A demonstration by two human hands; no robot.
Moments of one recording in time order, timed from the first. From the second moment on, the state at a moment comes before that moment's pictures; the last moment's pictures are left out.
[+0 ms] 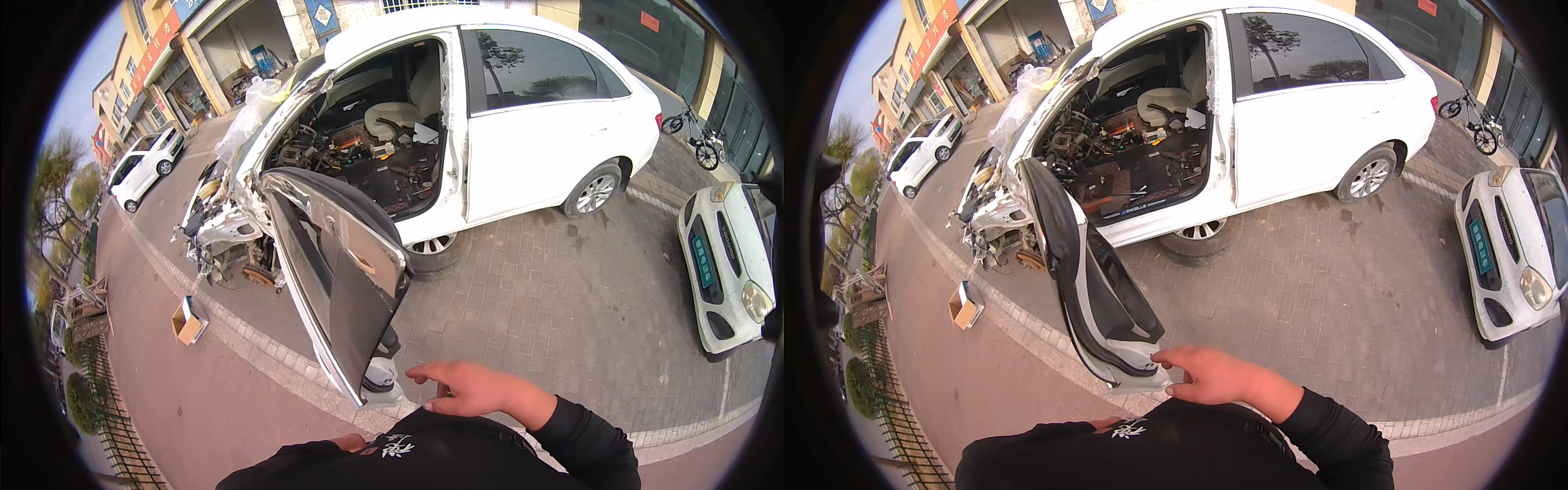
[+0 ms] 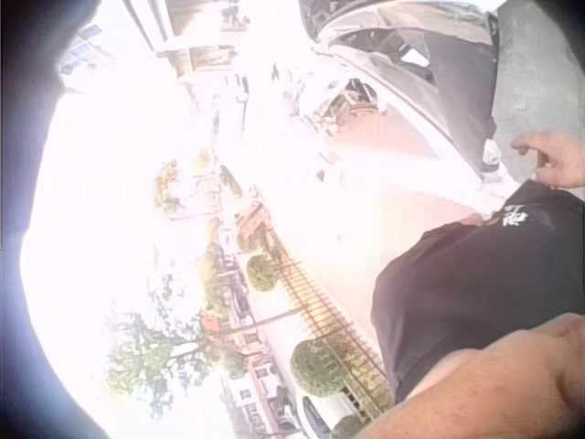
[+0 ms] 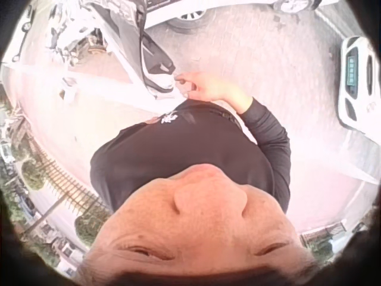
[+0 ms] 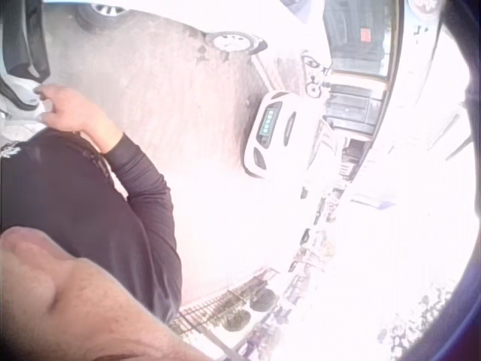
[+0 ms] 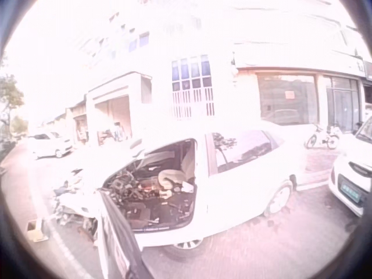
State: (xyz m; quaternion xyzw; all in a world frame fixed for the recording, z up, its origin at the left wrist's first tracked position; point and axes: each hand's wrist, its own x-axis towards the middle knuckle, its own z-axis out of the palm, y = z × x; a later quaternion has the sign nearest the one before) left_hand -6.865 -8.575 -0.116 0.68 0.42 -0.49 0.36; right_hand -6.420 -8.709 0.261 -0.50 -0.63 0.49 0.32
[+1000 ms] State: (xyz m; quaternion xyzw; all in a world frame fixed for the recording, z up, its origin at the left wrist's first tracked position) left_hand -6.377 -8.415 -0.053 0.44 0.81 0.04 0.39; right_hand -5.965 -8.269 -0.024 -0.55 -0.57 0.60 0.10
